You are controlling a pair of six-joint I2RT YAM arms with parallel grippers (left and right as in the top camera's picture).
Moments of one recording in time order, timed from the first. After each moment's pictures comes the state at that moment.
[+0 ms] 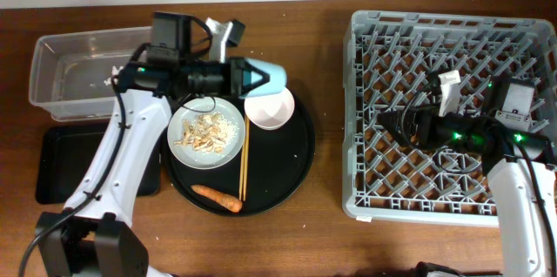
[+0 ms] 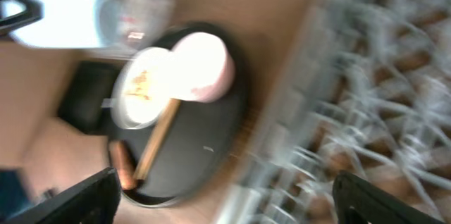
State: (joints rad) left arm -0.17 1.68 1.47 -0.67 0.97 -0.21; right arm -0.27 1.27 1.02 -0.75 -0.91 -0.20
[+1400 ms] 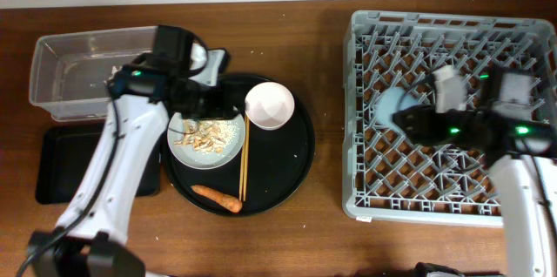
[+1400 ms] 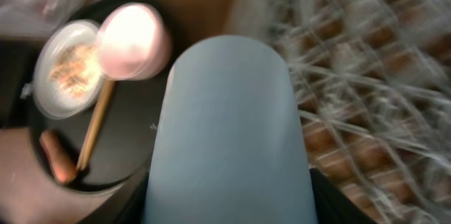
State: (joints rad) left arm -0.17 1.62 1.48 -1.04 0.44 -0.13; right arm -0.23 1.27 1.16 -0.94 -0.53 -0.18
